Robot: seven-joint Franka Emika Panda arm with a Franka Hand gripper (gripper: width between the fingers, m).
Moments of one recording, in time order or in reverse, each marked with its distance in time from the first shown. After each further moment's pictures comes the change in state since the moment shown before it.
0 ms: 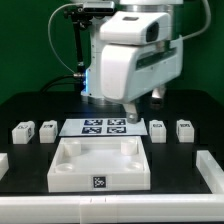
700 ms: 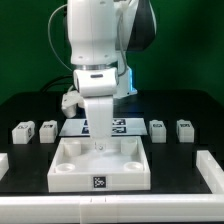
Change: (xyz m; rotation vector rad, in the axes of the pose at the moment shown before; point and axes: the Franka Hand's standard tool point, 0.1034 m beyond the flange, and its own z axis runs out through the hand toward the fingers) arm -0.117 -0.048 0.100 0.013 0.033 -0.771
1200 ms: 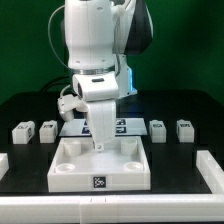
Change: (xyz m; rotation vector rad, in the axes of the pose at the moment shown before) arm -0.001 -0.002 0.001 0.003 0.000 0.007
